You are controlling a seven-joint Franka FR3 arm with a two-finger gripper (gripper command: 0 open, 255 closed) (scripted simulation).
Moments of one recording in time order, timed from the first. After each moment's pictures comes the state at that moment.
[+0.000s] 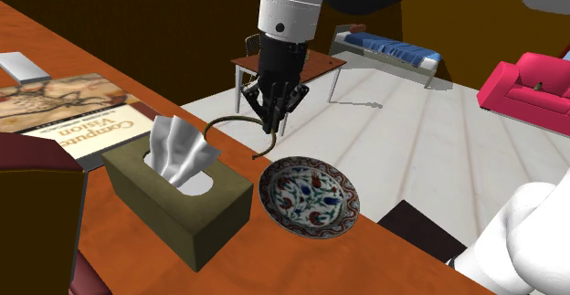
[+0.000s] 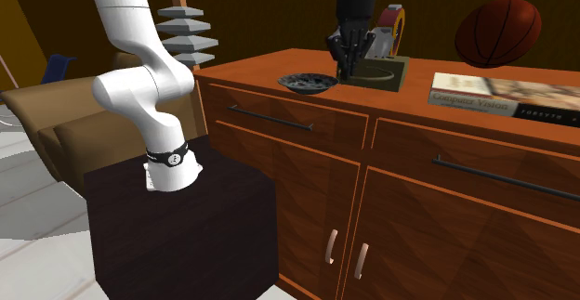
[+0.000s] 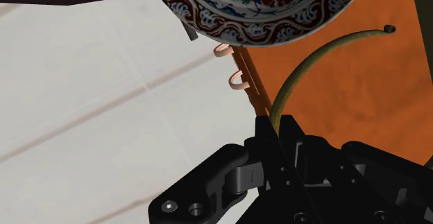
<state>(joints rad) 0.15 -0.06 0.48 -1.81 0.05 1.76 0.74</state>
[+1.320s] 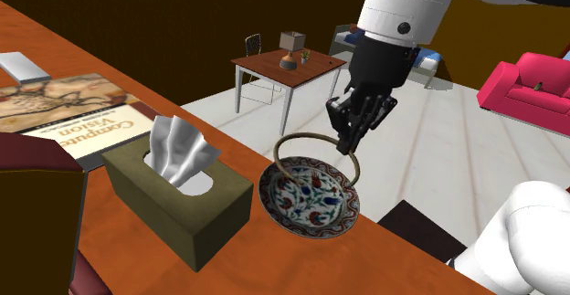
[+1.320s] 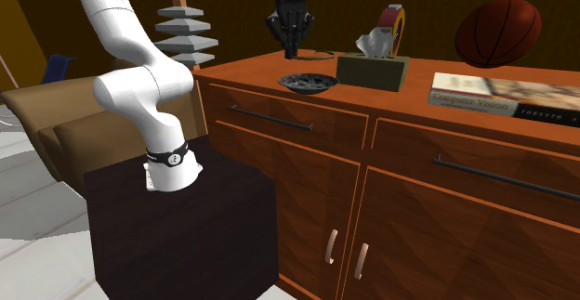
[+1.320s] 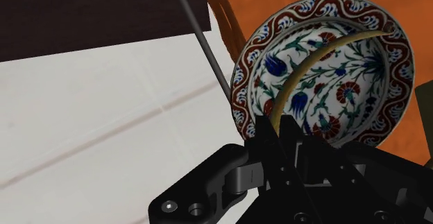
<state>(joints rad) 0.20 -0.53 0.41 -2.14 0.23 1.65 0.67</state>
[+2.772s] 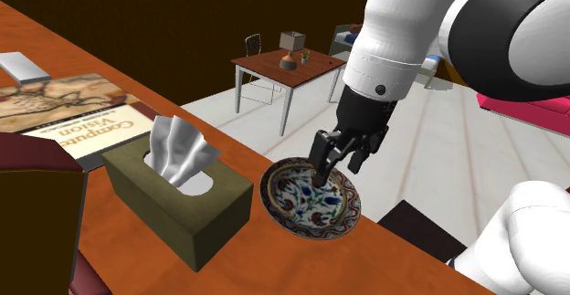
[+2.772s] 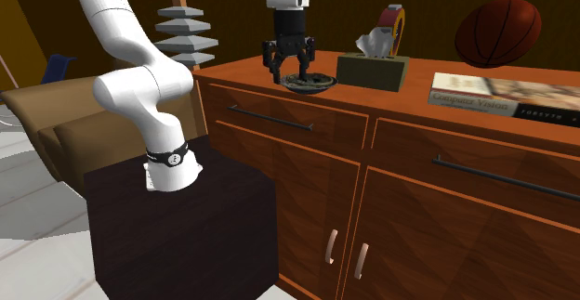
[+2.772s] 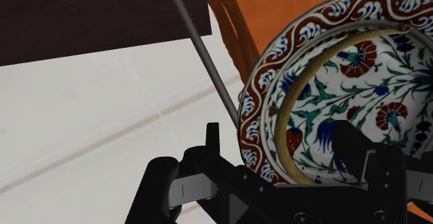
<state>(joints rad) 0.22 -0.55 0.44 -2.33 0.26 1.81 0.66</state>
